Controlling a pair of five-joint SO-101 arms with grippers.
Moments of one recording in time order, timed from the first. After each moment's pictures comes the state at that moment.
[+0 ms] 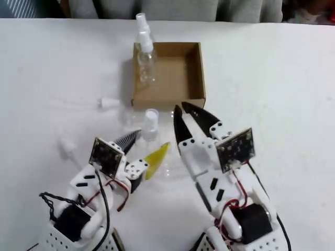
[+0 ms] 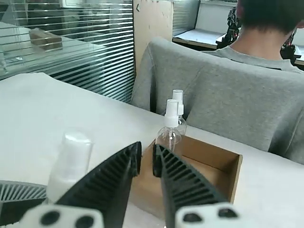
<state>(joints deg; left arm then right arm) 27.6 -101.4 84.0 44.5 4.4 -28.7 -85.0 62.0 36.4 5.8</state>
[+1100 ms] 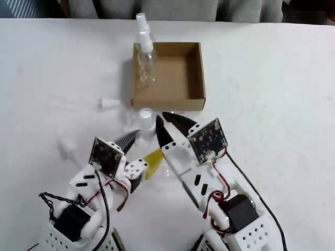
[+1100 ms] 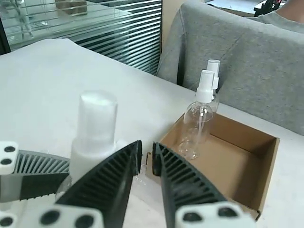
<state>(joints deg) 27.5 -101.4 84.0 44.5 4.0 -33.8 -80.8 64.9 34.7 5.8</state>
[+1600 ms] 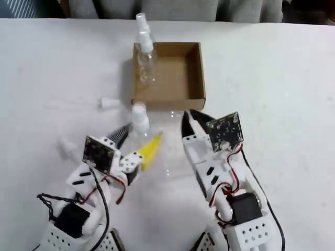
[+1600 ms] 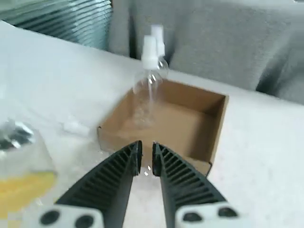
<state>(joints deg) 23.1 -101.4 85.5 40.0 3.9 -21.1 -81.5 70.4 37.8 5.8</state>
